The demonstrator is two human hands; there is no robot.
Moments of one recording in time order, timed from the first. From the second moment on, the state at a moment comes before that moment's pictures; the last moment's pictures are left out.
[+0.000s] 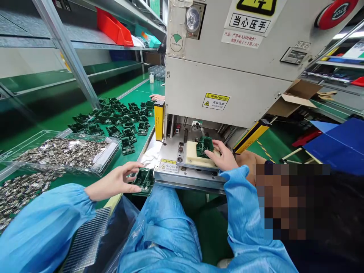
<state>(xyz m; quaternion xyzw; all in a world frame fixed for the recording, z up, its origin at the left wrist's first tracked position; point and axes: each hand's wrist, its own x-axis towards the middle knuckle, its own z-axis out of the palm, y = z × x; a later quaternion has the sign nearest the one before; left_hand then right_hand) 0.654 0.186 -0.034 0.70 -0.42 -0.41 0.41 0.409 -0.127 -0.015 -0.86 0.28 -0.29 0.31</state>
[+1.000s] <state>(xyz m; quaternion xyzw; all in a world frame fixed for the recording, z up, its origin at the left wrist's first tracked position) 0.643 0.156 -0.091 0.67 -0.56 -0.37 0.32 0.324 -0.078 -0.140 -0.48 0.63 -0.55 0.26</state>
